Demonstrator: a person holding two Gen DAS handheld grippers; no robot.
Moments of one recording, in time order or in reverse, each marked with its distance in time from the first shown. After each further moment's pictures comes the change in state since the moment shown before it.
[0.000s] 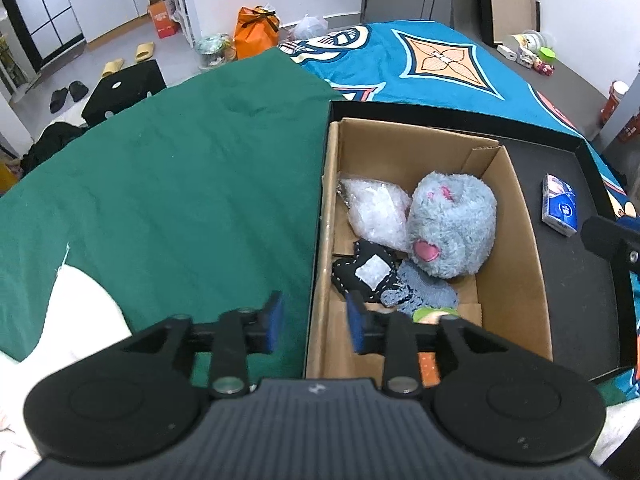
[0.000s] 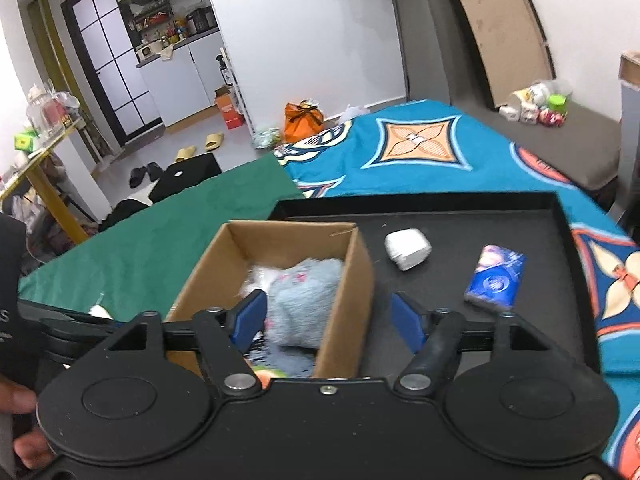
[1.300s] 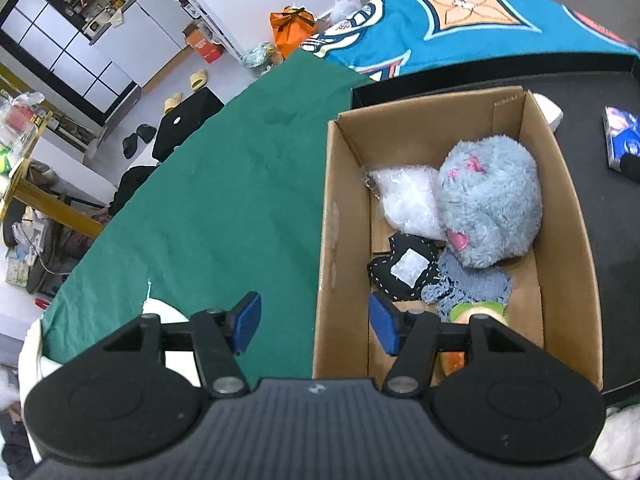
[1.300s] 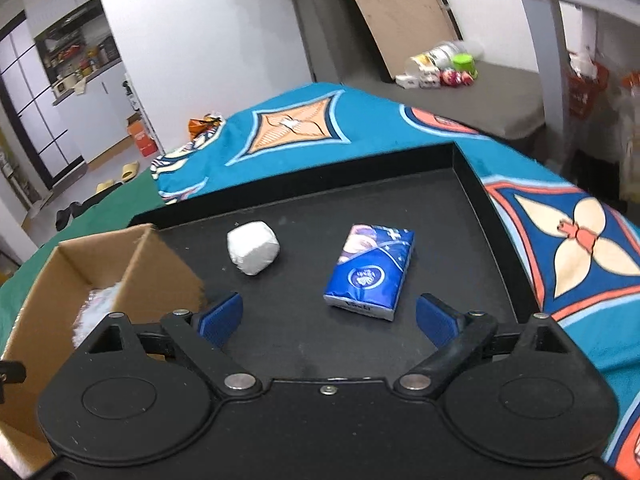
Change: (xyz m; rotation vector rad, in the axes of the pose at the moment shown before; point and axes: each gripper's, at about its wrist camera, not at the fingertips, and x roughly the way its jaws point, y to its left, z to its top) left arm 0.014 -0.071 0.010 0.201 0.060 0.378; right arm 0.073 -0.107 -0.035 0.184 -0.024 -0.169
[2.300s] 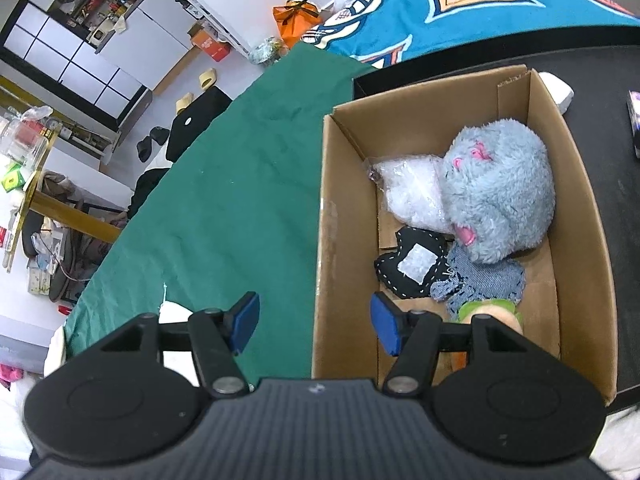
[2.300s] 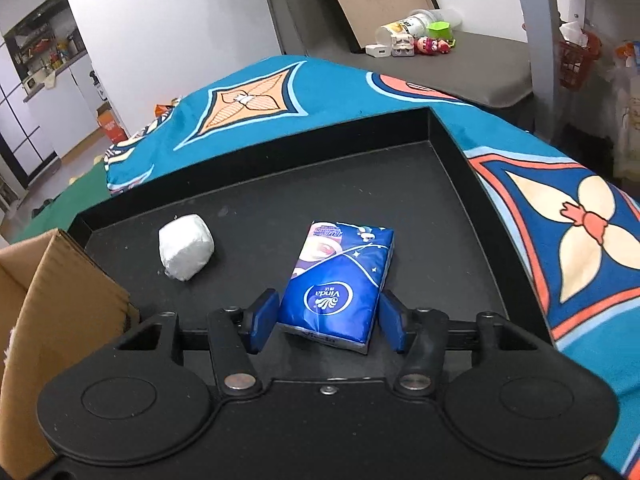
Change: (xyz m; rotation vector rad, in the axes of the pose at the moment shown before) left arm 0.006 -0.011 0.004 0.034 0.024 0.065; right arm 0.042 -0.026 0.005 0.019 0.061 -0.072
